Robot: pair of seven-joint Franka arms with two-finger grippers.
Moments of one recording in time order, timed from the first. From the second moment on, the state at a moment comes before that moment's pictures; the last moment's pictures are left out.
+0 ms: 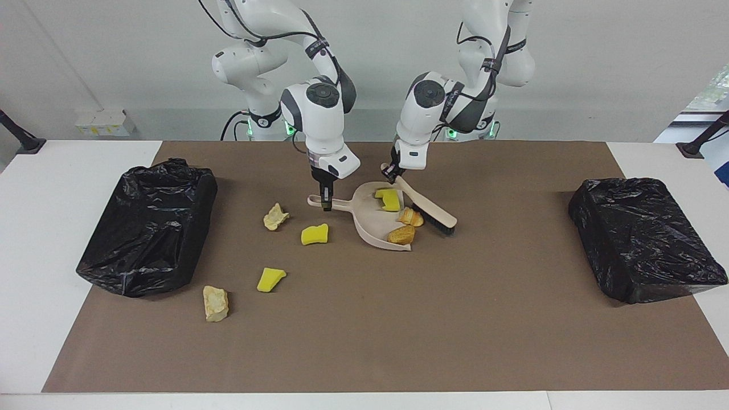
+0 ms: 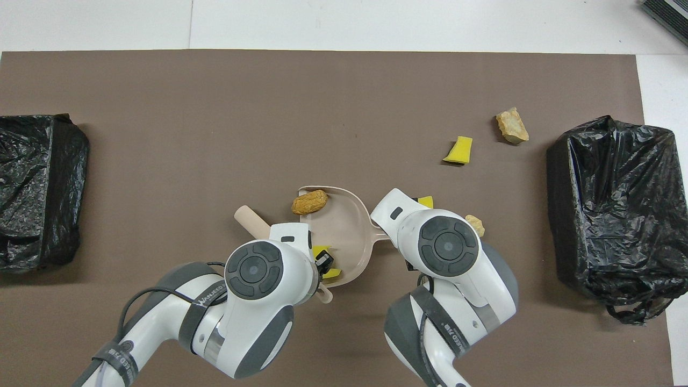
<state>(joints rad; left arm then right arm) -0.69 0.02 -0.08 -2.23 -0.24 2.25 -1.22 0.61 0.06 -0.10 -2.17 -0.11 2.30 -1.03</state>
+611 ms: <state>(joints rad) -0.79 0.01 -0.08 -2.21 -0.24 2.22 -0.96 0.61 0.06 -0.10 -2.18 -0.11 2.30 -1.03</state>
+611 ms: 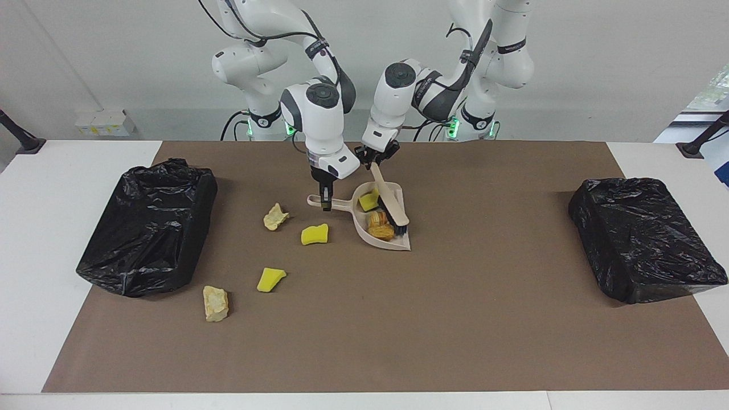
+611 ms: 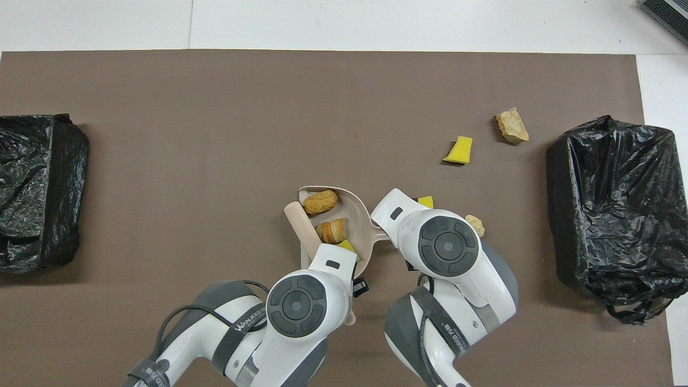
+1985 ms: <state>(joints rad) -0.67 -0.23 -0.12 -2.31 -0.19 1.88 -0.66 0.43 -0.16 -0.11 -2.17 -0.02 2.14 -1.27</state>
